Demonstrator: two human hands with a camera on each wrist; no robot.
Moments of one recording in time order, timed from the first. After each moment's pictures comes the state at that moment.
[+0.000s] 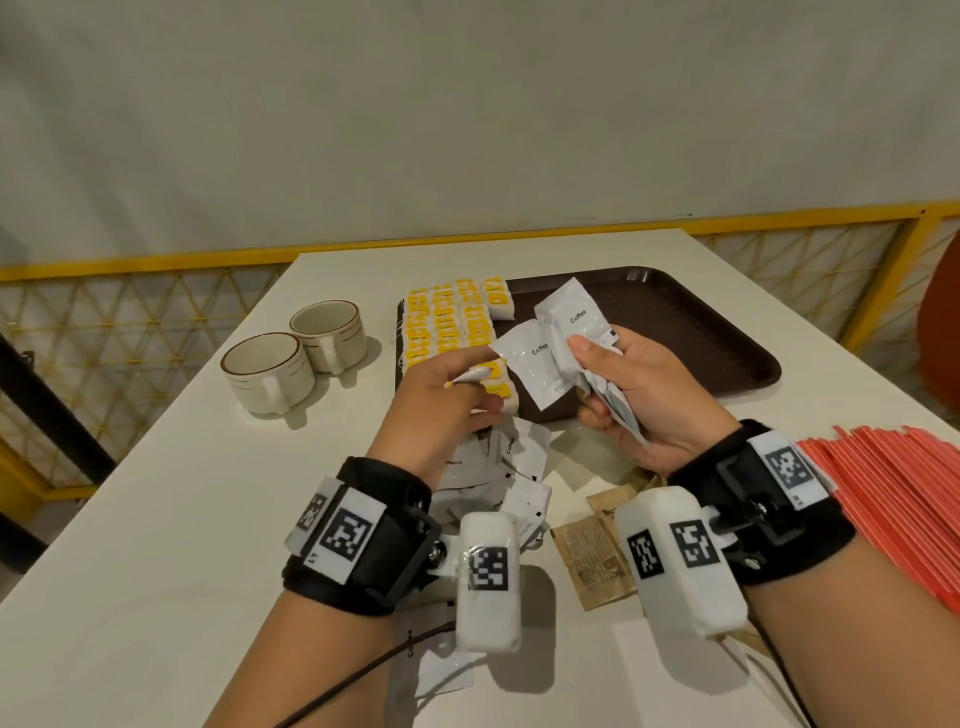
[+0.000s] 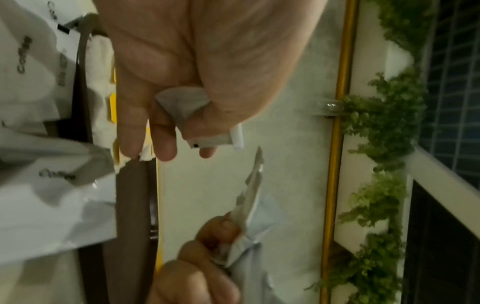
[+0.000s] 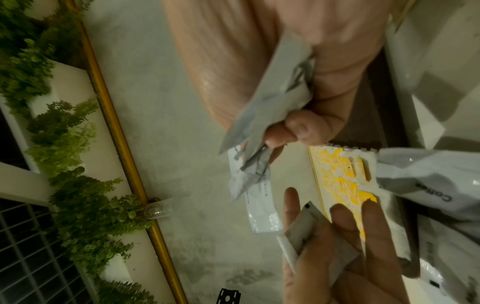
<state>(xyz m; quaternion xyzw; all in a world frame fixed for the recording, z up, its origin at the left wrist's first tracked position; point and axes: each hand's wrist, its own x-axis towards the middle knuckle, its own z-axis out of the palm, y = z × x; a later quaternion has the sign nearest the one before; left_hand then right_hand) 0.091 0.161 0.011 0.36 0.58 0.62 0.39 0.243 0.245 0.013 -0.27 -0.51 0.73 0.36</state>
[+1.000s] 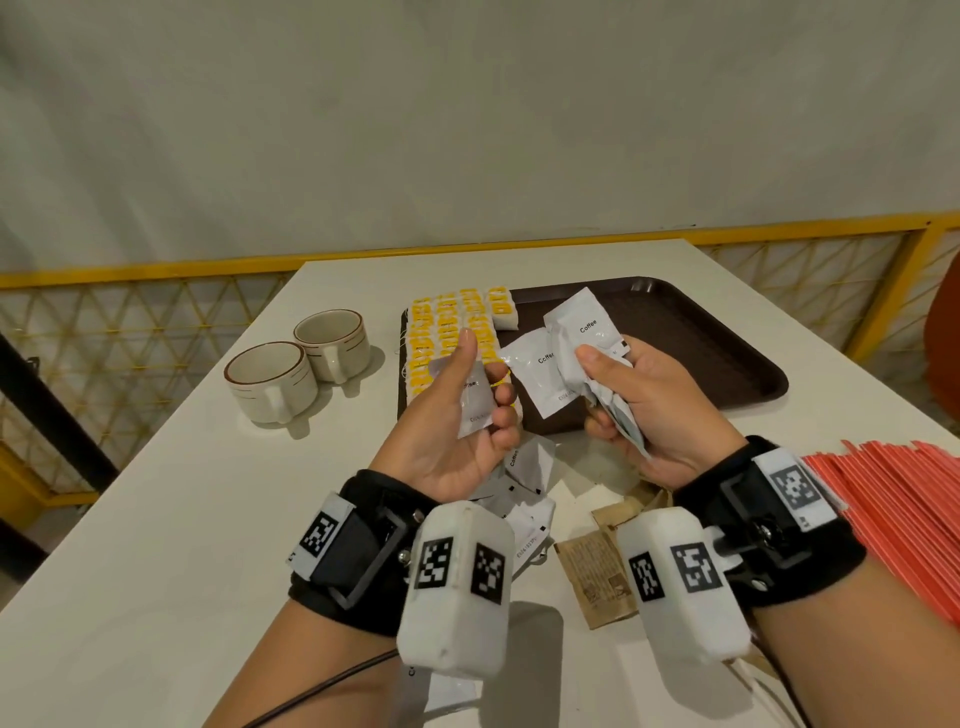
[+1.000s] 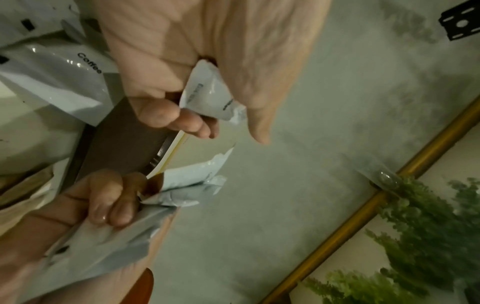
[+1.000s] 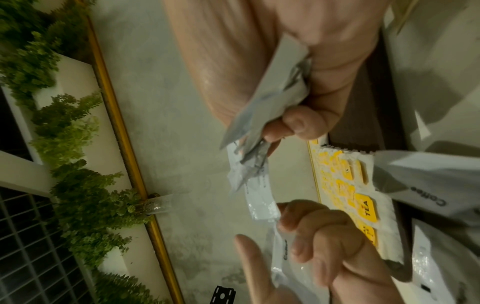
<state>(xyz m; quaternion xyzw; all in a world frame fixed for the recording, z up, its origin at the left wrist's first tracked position) 0.086 0.170 0.008 0.20 0.37 0.64 0.64 0.241 0.246 0.011 -0.28 -0.53 0.70 0.40</state>
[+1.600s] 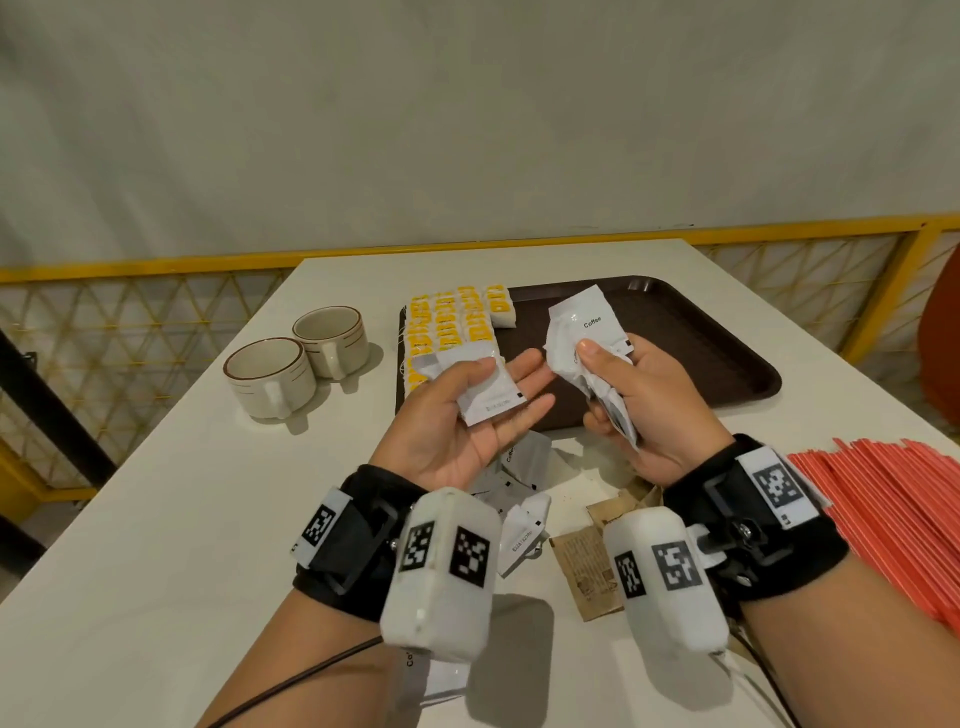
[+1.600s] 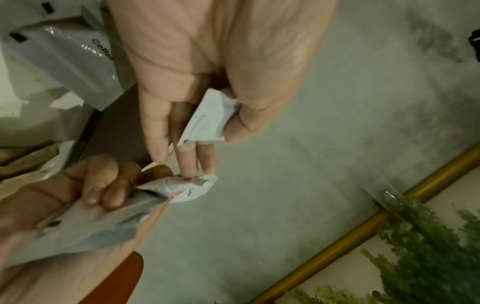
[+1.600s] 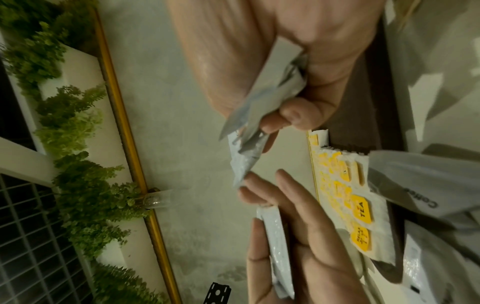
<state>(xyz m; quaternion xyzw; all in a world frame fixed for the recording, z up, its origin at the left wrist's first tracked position) 0.094 0.164 0.012 0.19 0.26 0.70 0.64 0.239 0.250 0.006 -0.31 -0.52 0.67 0.43</state>
